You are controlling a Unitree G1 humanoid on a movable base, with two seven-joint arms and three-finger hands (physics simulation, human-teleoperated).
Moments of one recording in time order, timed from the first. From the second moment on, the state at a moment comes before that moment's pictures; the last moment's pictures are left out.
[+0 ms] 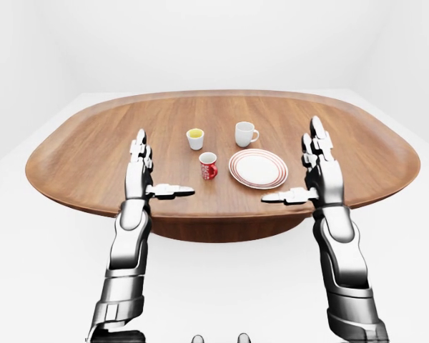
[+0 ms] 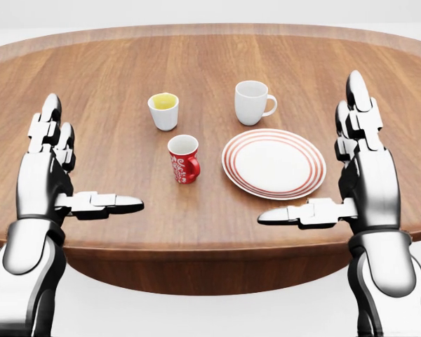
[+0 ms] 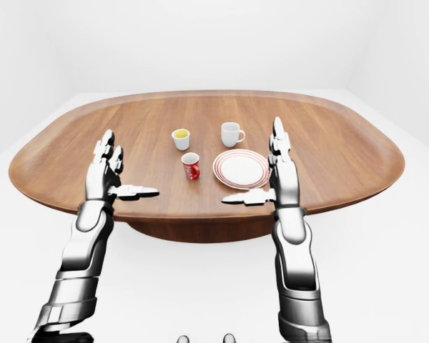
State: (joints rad) left arm -0.34 0.12 0.11 0.07 -0.05 0.09 0.01; right arm -0.19 -0.10 -0.11 -0.24 -0.04 0.09 0.04
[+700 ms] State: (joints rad) left arm -0.64 0.23 0.15 0.18 -0.02 0.09 0.07; right arm -0.43 -0.21 -0.16 -0.26 -0.08 0.09 0.12
